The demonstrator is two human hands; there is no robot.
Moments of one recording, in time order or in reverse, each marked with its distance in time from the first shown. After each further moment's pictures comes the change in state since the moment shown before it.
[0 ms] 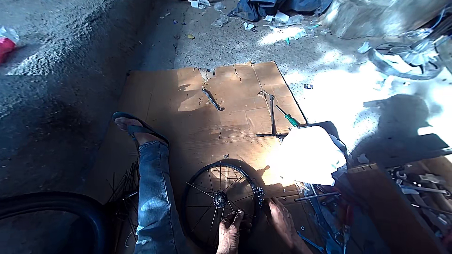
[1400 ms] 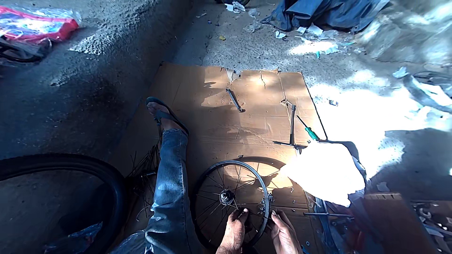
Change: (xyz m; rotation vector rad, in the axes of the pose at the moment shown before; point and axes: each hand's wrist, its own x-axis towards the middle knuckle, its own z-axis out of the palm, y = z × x) left_hand -0.011 0.017 -0.004 -0.069 -0.065 0.047; right_hand -0.048 -0.069 -0.046 1.739 -0.019 0.434
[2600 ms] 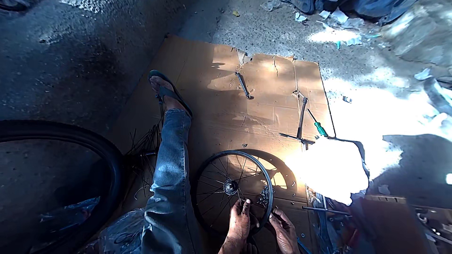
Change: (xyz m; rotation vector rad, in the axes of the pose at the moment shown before) left_hand 0.015 -0.045 0.004 -0.126 0.014 0.105; right_hand 0.006 0.035 -0.046 -0.311 -0.057 -0.251
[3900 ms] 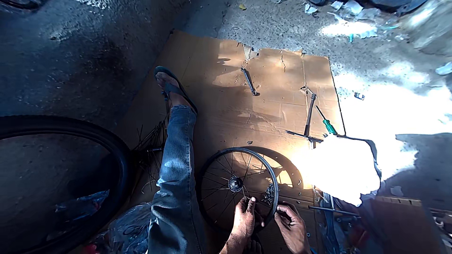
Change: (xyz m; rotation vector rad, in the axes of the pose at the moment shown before) left_hand 0.000 0.001 -0.002 0.008 -0.027 -0.007; right_hand 0.019 -0.005 -0.017 -0.535 -0.128 -0.408
